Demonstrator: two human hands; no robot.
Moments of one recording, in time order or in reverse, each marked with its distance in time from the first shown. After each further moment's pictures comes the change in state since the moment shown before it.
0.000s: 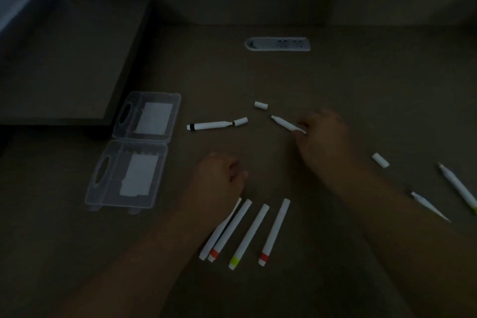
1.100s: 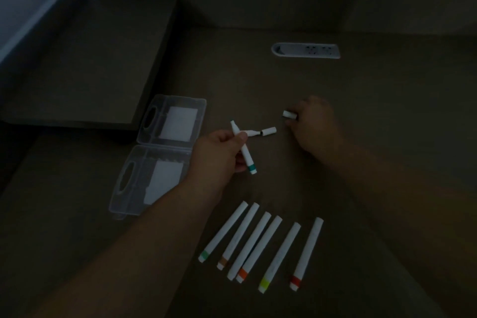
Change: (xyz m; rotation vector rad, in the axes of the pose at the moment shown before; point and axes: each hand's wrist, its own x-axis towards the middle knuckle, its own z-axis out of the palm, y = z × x) left_hand 0.055 -0.019 -0.038 -0.980 0.054 -0.480; right_hand 0.078 -0.051 0.042 -0.096 -0.019 -0.249
